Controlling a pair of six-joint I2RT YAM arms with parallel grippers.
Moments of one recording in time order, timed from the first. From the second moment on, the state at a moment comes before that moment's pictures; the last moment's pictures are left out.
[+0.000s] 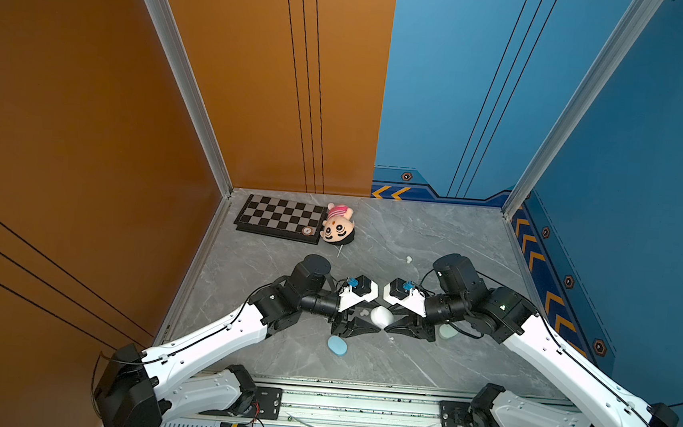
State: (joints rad) left arm -0.77 1.10 0.80 -0.14 0.78 0.22; right arm 0.72 1.08 1.09 -0.85 -0.64 -0.48
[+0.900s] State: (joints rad) left arm -0.77 1.10 0.80 -0.15 0.79 0.22; right arm 0.76 1.08 1.09 -0.84 -0.58 -0.50
